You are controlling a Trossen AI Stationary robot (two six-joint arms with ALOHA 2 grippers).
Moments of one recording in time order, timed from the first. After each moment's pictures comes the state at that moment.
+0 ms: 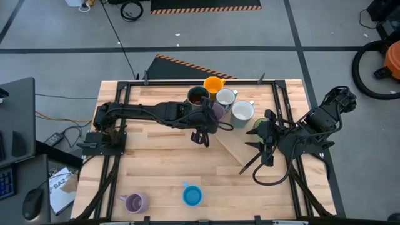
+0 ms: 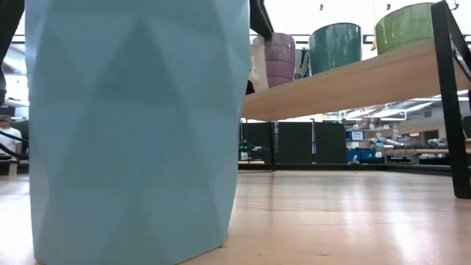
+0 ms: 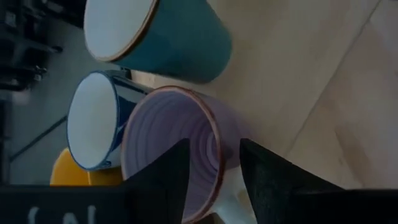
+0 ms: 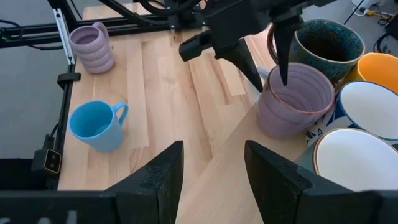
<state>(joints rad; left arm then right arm) -0.07 1.87 1.88 -0.84 -0.40 0.54 0.65 1.28 1.60 -1.18 0.64 0.60</state>
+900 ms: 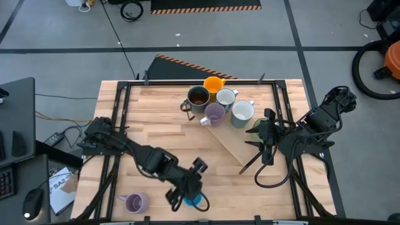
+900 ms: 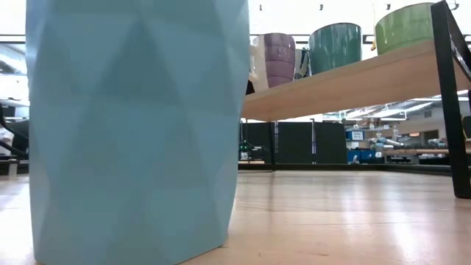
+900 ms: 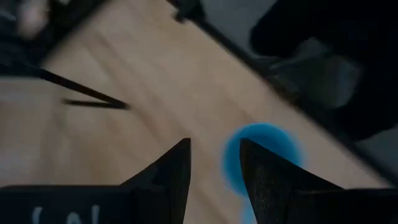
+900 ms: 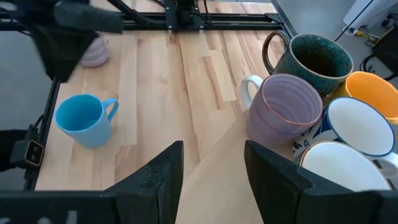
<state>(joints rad) -0.51 1.88 1.88 -0.88 -0.08 0.32 0.65 1.28 1.60 -1.18 0.66 0.50</state>
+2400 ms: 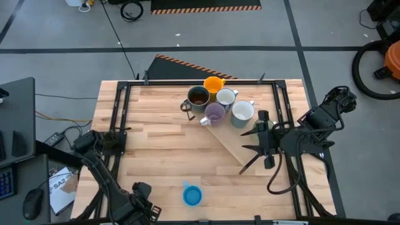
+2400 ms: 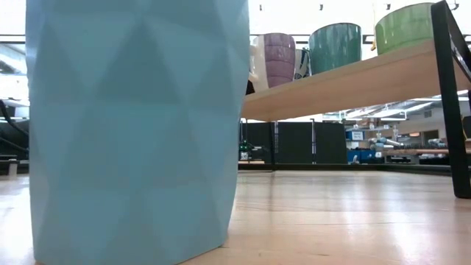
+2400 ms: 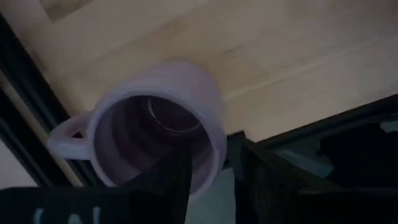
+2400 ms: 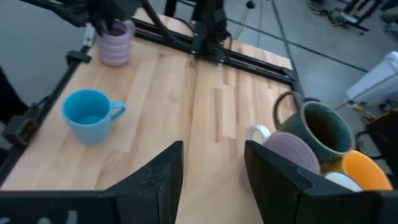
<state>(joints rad) -0.96 1.92 1.67 -1.31 0.00 -2.11 0.64 1.28 1.60 -1.02 0.61 0.10</state>
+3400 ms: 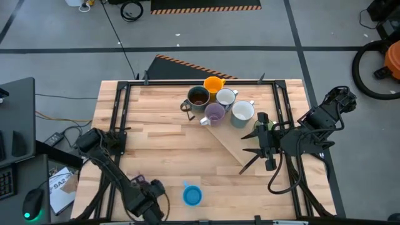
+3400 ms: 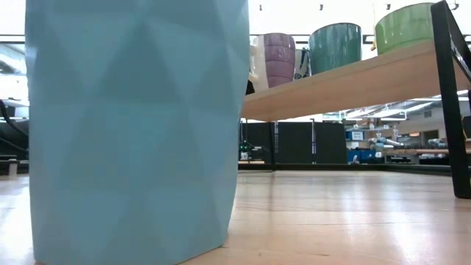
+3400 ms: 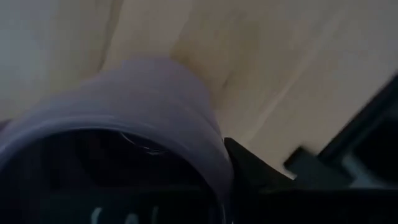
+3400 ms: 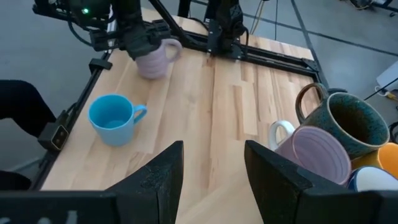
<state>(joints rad) -0.86 1.91 1.47 -1.17 0.01 -1.33 0.64 1.28 1.60 -1.02 0.55 0.19</state>
